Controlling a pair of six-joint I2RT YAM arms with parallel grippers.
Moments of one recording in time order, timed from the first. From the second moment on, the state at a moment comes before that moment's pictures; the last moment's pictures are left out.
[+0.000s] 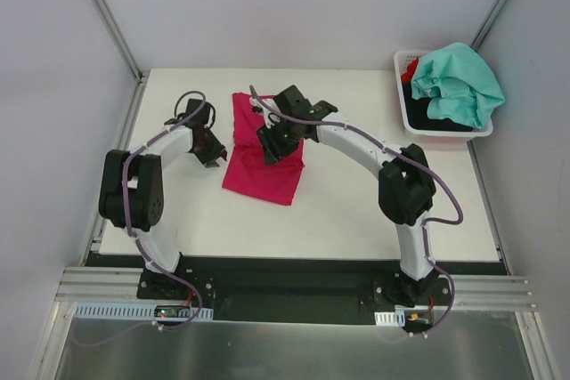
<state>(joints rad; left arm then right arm) -0.12 1.79 1.17 -0.54 0.04 -0.80 0.74 2.06 1.81 -0.73 -0.36 0.00</state>
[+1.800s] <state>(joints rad) -0.45 1.55 0.74 -0.22 0.09 -0.94 0.74 1.81 1.25 -0.50 -0.33 0.28</state>
